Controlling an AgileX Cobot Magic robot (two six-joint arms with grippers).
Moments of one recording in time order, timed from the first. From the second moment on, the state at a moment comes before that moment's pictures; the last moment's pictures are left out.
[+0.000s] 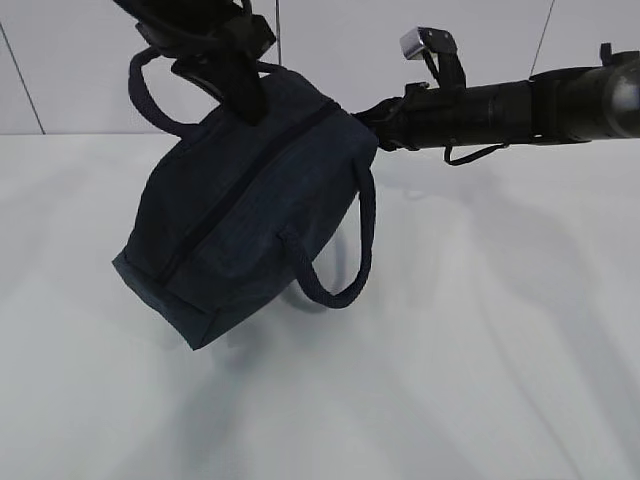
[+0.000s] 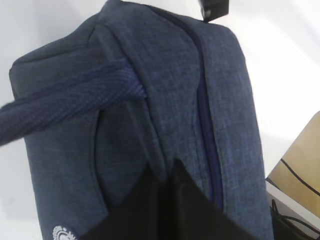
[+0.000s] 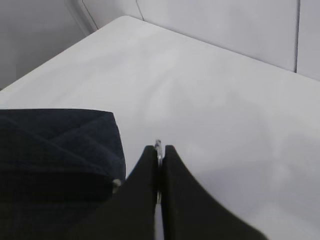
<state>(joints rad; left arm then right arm) -0.50 1.94 -1.94 -0.35 1.26 0.30 0.12 2.26 -1.65 1.63 0.85 -1.74</state>
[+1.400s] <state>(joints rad) -0.43 2.11 -1.95 -0.46 1.10 0.32 0.00 2.02 -1.65 1.59 0.76 -1.55</state>
